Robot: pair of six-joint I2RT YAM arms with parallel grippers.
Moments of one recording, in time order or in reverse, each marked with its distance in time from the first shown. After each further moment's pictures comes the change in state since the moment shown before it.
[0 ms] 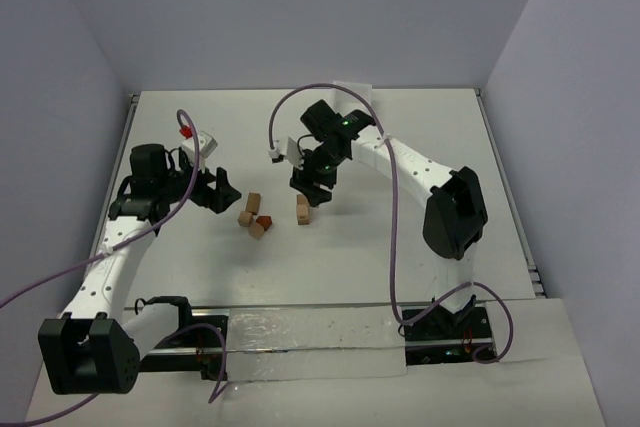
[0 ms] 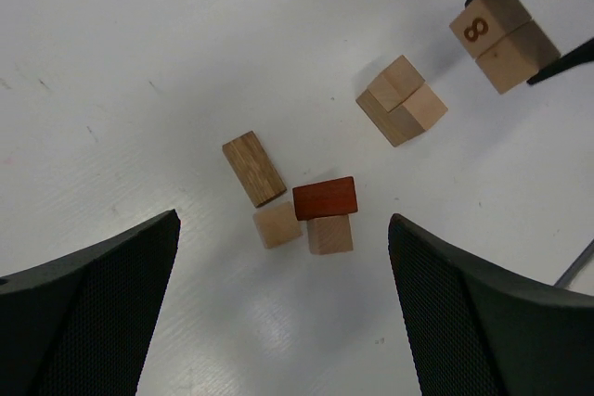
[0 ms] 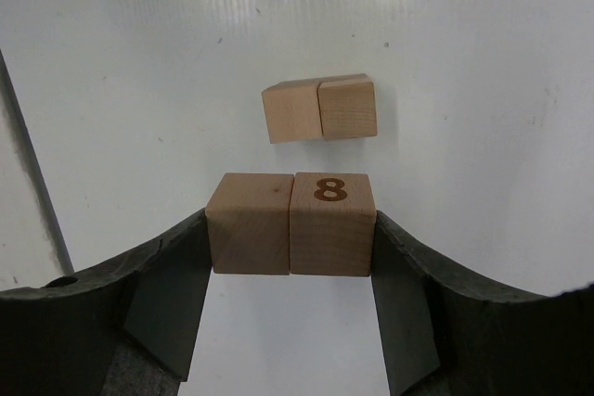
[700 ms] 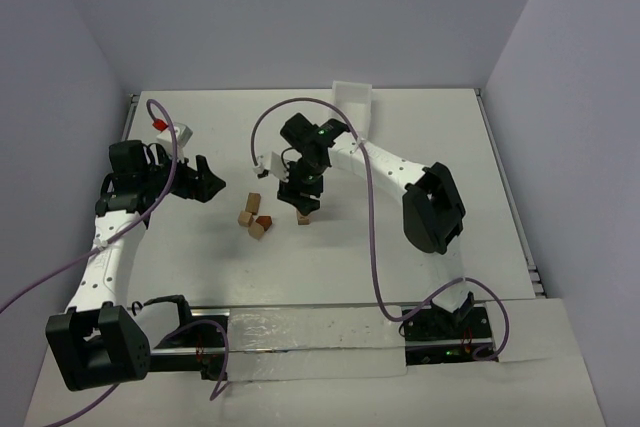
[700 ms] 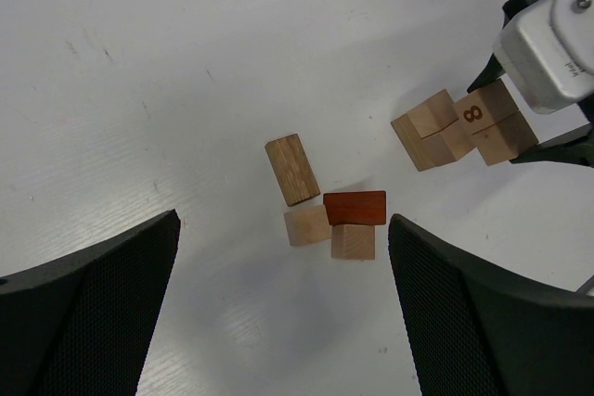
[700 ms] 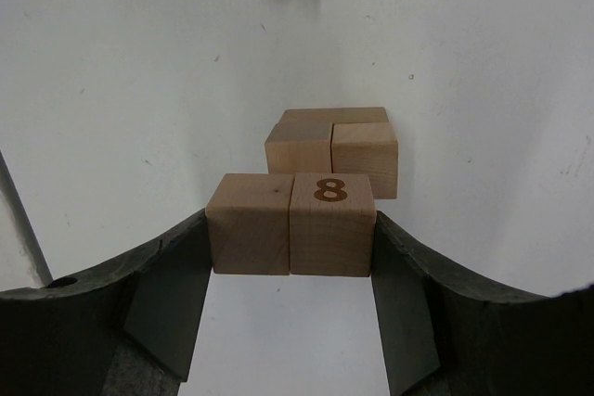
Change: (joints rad) left arm 0.153 0.034 0.034 -0.001 0.038 -0.074; right arm 0.072 0.121 0.061 -0.010 0.065 -0.007
